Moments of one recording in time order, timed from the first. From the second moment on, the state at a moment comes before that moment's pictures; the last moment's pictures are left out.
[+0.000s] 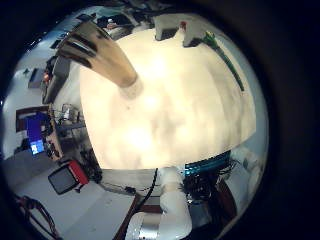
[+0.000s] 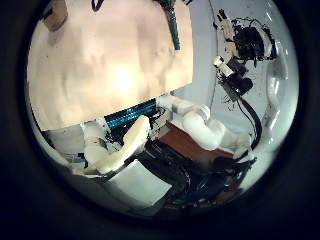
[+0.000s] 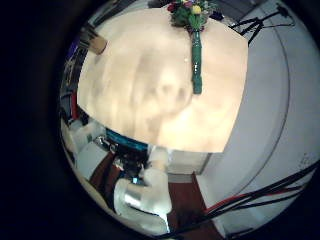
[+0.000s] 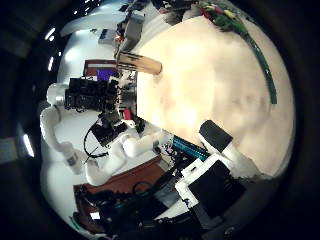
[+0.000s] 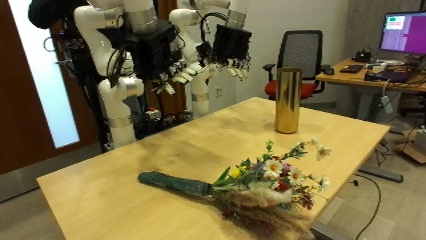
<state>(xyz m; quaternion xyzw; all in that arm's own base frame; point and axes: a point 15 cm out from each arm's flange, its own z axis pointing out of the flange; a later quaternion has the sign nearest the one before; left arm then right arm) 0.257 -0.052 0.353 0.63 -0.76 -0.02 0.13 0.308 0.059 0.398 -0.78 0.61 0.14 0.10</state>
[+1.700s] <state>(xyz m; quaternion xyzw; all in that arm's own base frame) 0.244 -0.055 0.366 0.61 -0.78 0.00 0.12 0.517 -0.068 0.232 -0.56 0.81 0.15 0.07</state>
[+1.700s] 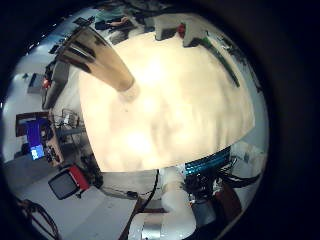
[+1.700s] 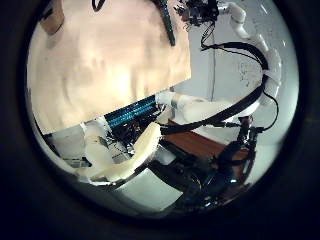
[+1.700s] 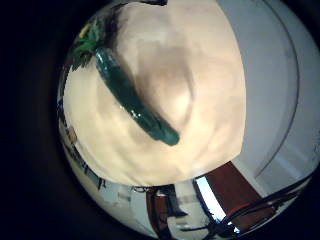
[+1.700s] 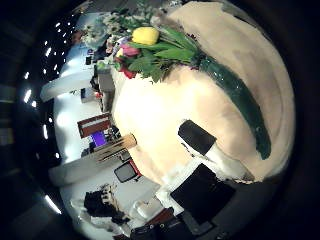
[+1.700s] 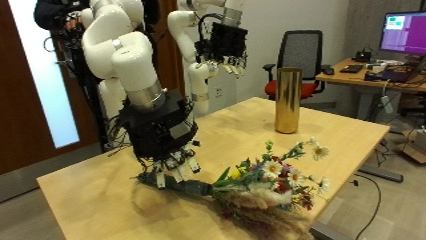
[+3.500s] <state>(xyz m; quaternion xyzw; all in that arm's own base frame) 0.250 -0.053 0.374 0.61 -0.78 0.00 0.11 0.481 -0.076 0.121 -0.53 0.83 0.19 0.03</state>
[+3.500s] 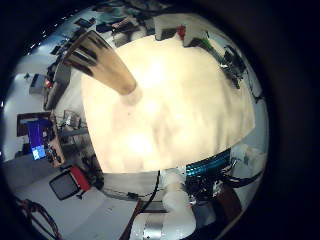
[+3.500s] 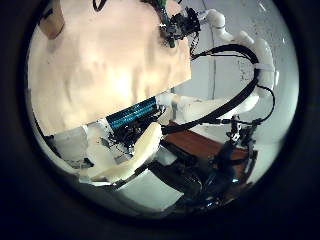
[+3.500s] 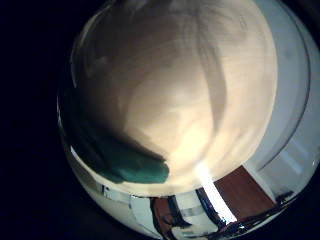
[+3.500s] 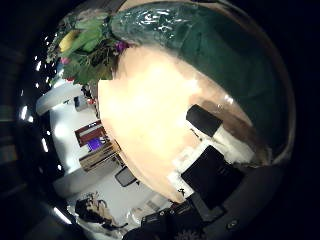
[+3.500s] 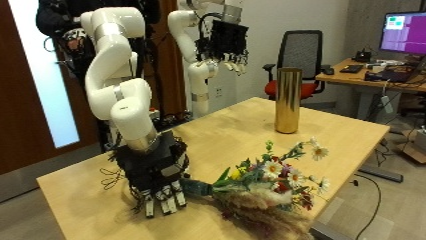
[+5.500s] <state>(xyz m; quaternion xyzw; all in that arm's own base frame) 0.282 -0.047 0.410 0.66 -0.74 0.09 0.10 0.427 0.016 0.501 -0.62 0.56 0.31 0.45</state>
